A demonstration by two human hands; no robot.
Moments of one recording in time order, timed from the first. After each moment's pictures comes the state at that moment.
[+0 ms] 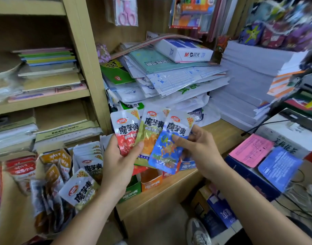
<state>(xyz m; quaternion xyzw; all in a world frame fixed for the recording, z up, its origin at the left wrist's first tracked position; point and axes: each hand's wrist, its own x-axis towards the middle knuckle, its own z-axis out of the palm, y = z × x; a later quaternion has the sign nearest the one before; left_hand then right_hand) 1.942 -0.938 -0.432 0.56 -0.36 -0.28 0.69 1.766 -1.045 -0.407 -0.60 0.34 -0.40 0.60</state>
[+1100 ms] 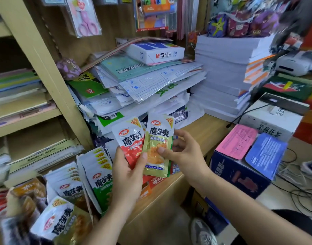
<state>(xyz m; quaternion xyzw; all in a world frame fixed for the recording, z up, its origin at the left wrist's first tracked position) 1.894 -0.973 -0.447 0.59 -0.42 -0.27 0.63 1.749 -1.054 -0.441 -0.55 0.40 -0.45 0.58</state>
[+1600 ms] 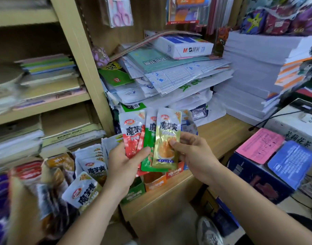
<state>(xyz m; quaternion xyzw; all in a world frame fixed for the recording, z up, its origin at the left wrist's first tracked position) 1.939 -0.944 -0.432 0.60 -0.37 -0.32 0.63 1.775 -1.045 -0.427 -0.48 0.32 -0.36 0.73</state>
